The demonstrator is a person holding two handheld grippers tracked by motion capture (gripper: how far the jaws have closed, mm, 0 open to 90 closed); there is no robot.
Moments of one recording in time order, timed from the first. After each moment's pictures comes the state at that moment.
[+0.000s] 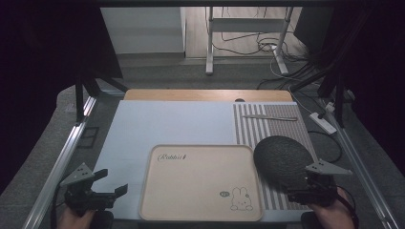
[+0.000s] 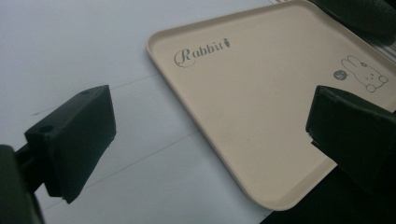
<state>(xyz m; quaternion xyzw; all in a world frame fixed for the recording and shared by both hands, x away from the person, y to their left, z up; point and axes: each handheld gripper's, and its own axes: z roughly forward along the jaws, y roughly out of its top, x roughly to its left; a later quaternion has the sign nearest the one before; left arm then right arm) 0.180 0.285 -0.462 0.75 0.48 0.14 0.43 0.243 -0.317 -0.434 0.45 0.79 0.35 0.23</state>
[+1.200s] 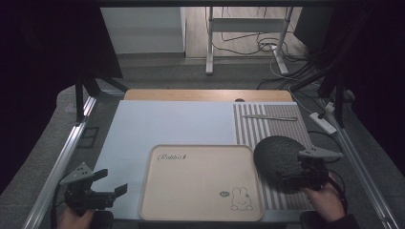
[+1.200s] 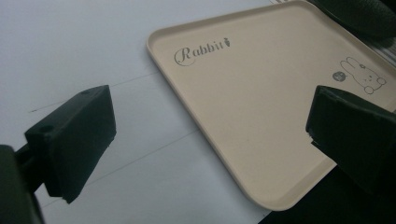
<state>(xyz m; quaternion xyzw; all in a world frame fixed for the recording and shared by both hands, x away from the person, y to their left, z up) 0.182 0.287 -0.463 0.75 0.49 0.13 0.43 0.285 -0.311 -0.436 0.45 0.79 0.36 0.19</state>
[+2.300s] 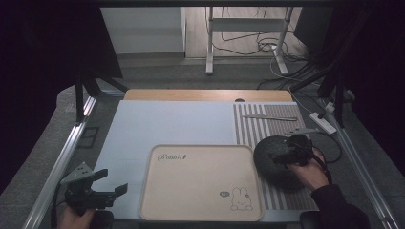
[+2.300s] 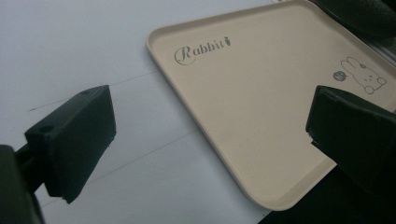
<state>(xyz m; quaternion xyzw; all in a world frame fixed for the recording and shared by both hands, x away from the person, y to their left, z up) 0.183 0.287 -0.463 0.75 0.49 0.12 0.43 0.363 -0.300 -0.455 0.46 0.81 0.30 0.21</state>
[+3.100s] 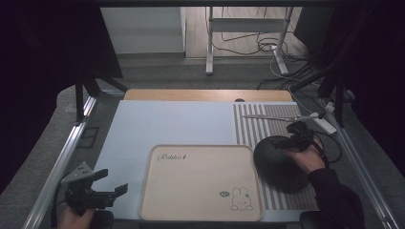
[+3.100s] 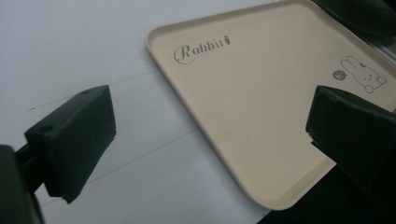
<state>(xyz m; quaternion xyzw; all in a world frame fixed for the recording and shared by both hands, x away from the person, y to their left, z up) 0.184 0.287 -0.463 0.75 0.49 0.12 0.43 0.415 -0.313 -0.461 0.50 0.79 0.28 0.21</state>
